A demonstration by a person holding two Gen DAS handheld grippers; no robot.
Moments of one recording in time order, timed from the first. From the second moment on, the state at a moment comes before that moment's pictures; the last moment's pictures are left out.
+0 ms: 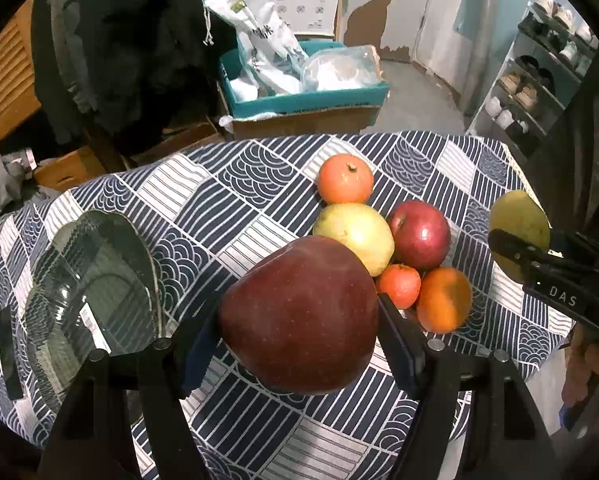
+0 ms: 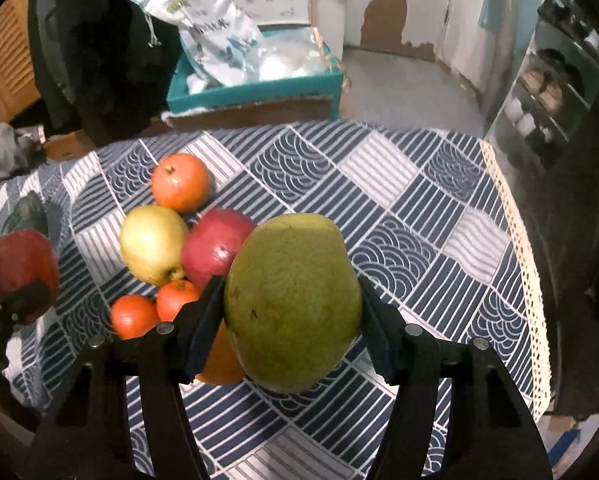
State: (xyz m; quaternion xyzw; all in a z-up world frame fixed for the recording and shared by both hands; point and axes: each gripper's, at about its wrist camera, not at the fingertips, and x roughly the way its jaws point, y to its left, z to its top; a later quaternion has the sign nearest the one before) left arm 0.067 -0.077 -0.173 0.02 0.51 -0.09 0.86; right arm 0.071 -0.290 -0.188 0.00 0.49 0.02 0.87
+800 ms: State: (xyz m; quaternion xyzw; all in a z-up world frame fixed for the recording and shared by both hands) left arm 0.039 -0.033 -0.102 0.01 0.44 -0.08 0.89; right arm 0.048 -0.239 -0.098 -0.02 0.39 0.09 0.91
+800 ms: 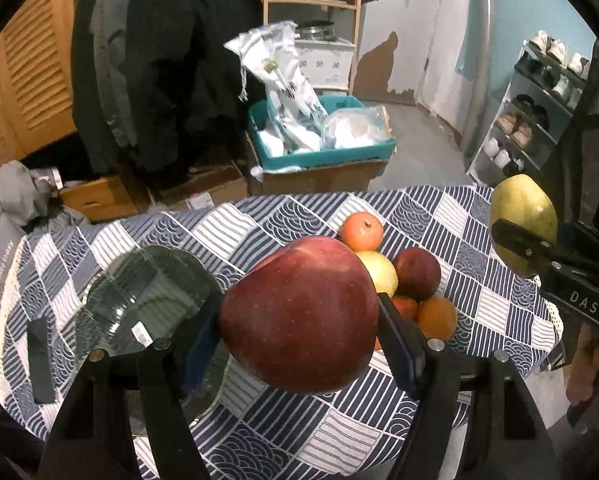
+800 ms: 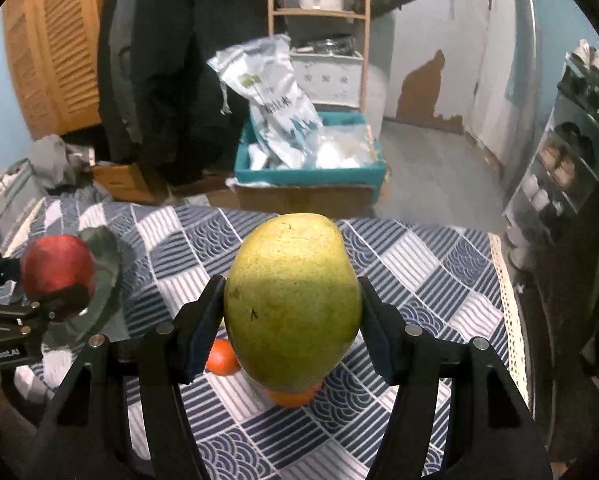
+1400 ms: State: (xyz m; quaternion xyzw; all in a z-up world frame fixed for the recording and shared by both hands) left arm 0.030 0.023 -0.088 -0.01 0.42 -0.04 0.91; right arm 0.053 -0.173 -0.073 -0.03 0.38 0.15 0.91
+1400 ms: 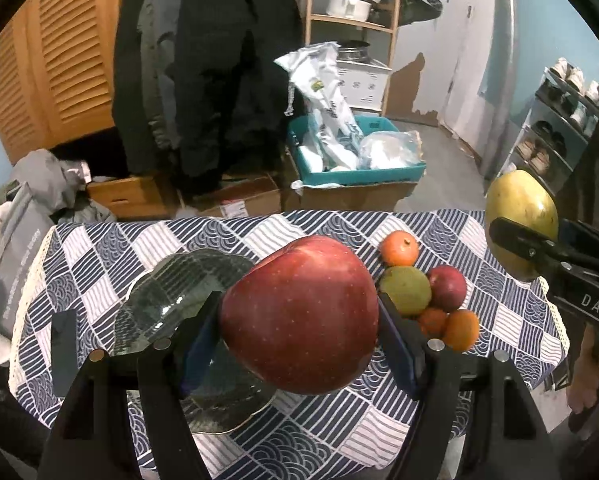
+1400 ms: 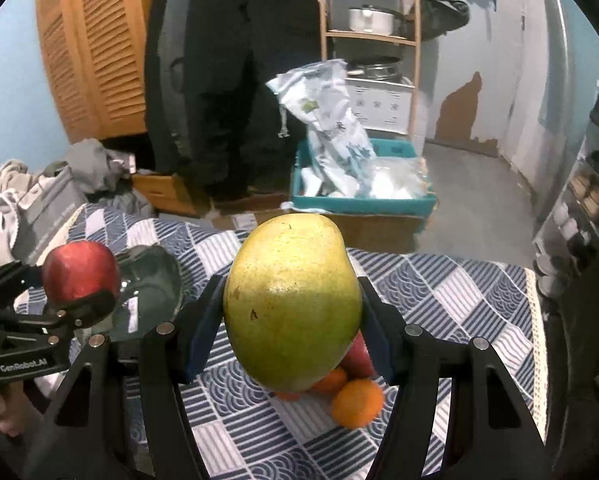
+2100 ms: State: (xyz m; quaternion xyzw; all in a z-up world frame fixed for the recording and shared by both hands) left arm 0.031 0.103 -0.114 -0.05 0.45 0.03 0.89; right arm 0.088 -0.066 -0.101 -0.04 0.42 0.24 0.88
